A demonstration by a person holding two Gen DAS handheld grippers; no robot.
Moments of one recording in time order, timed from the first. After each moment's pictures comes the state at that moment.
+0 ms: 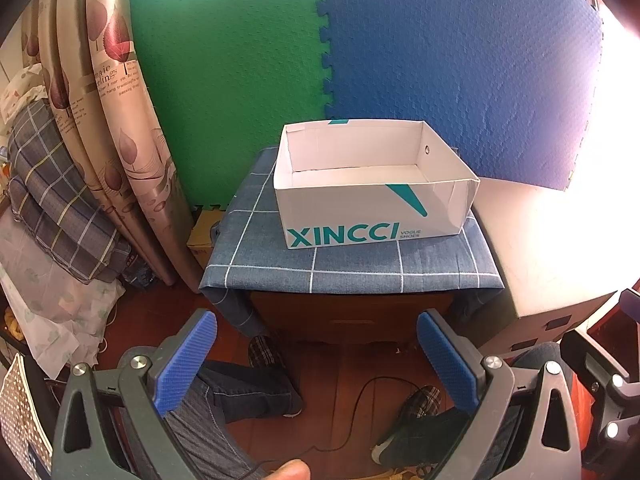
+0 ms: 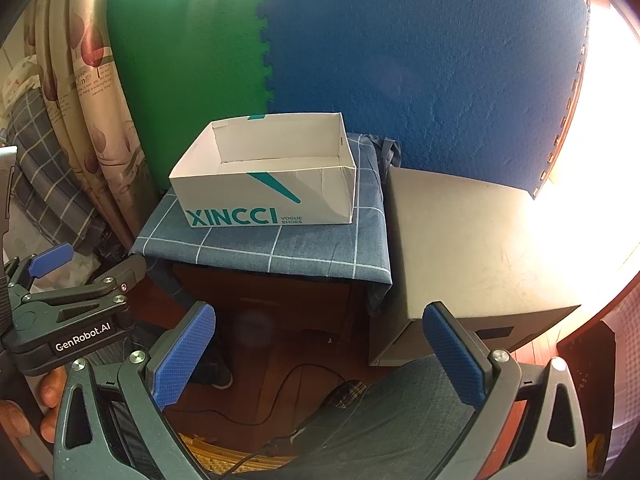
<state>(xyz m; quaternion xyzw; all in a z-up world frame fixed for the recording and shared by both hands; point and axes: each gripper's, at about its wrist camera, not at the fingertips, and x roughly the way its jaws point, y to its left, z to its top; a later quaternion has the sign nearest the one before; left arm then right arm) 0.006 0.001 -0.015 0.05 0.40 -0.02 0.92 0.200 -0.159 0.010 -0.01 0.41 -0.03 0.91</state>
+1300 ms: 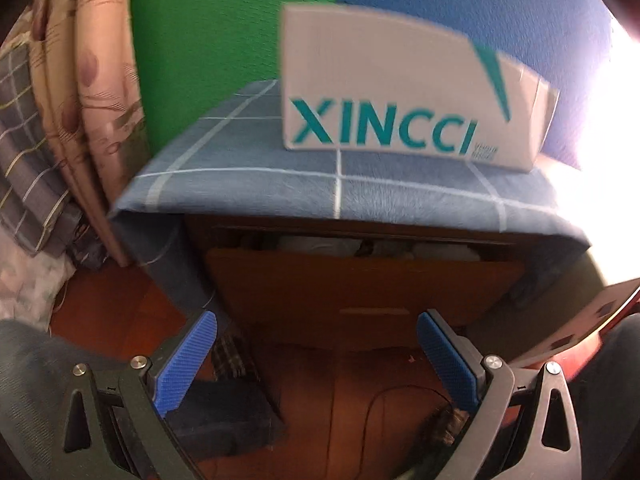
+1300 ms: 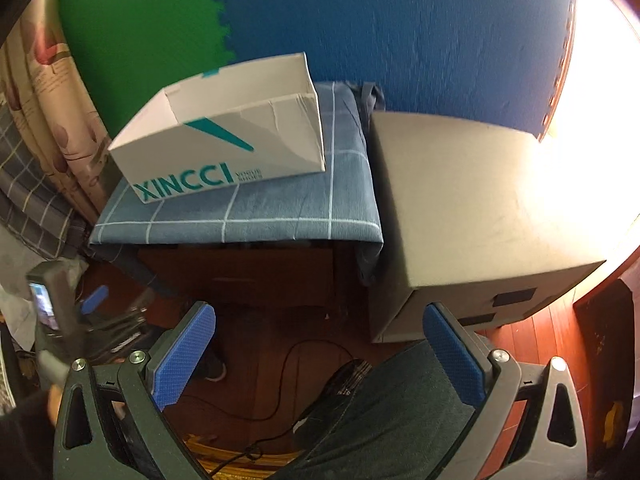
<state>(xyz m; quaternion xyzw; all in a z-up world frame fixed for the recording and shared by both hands) 0.080 0.039 -0.227 0.01 0.38 -0.06 0.92 0.240 -0.207 -0.074 0.04 0.47 -0.05 0.88</state>
